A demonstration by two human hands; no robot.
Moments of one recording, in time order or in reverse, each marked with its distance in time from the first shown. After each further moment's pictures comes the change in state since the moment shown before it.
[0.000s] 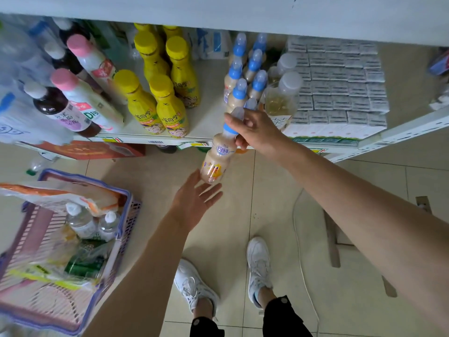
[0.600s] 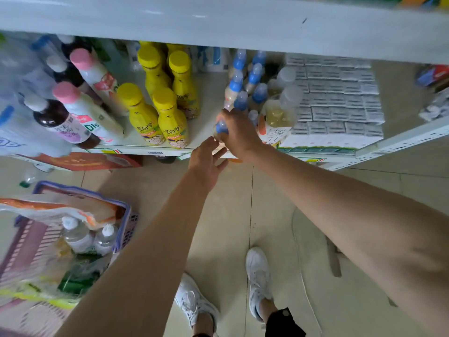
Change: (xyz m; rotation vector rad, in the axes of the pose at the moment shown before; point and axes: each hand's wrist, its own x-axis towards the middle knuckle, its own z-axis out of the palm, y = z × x) left_hand 0.036 0.055 0.079 0.093 -0.046 0.191; right_hand 0.056 0.013 0.031 -0.793 0.194 -0.214
